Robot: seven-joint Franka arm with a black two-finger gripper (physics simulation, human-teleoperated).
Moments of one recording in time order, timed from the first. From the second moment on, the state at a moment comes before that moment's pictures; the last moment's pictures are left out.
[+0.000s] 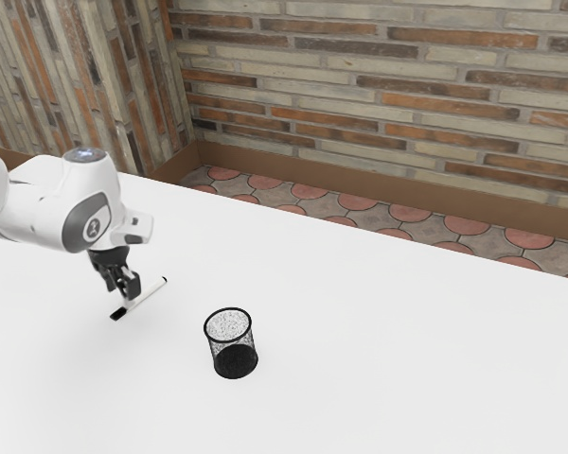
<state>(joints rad) -0.07 0.20 0.34 -2.22 0.08 2.44 0.45</state>
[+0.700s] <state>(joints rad) 0.01 0.31 0.34 -2.22 -0.08 2.59 0.60</state>
